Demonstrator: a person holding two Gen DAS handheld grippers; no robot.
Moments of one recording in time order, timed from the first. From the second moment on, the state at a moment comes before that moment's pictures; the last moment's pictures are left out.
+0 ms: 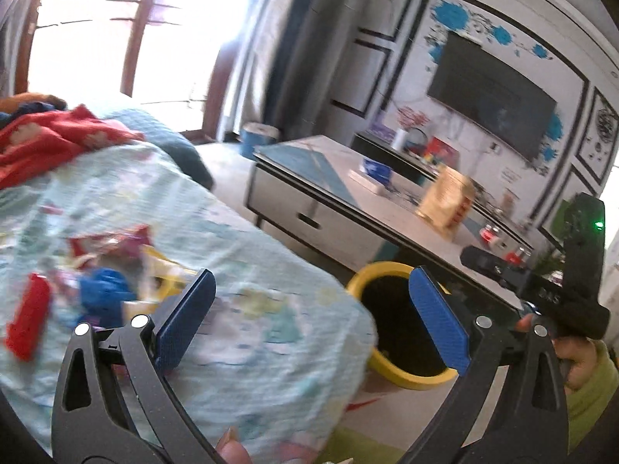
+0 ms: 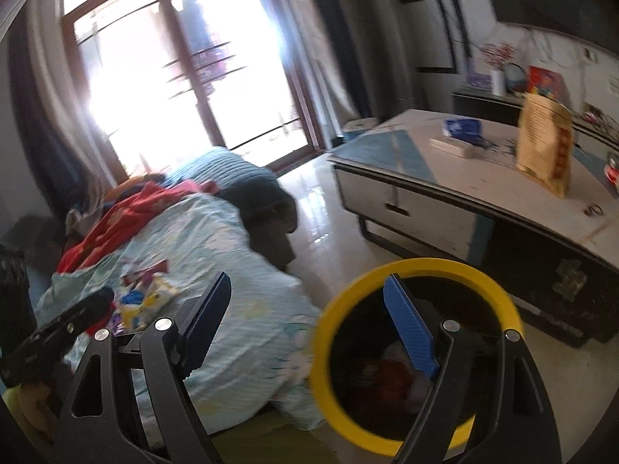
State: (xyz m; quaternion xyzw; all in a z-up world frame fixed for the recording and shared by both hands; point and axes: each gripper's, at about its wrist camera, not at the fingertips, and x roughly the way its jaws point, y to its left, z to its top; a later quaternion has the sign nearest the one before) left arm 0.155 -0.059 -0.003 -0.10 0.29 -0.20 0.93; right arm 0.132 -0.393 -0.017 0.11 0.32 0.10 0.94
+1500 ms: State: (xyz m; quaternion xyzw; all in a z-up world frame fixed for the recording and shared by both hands) left arm 0.152 0.170 -0.070 -0.19 0.35 0.04 0.92; right arm 0.192 -0.112 -0.078 0.01 0.43 0.24 0.87
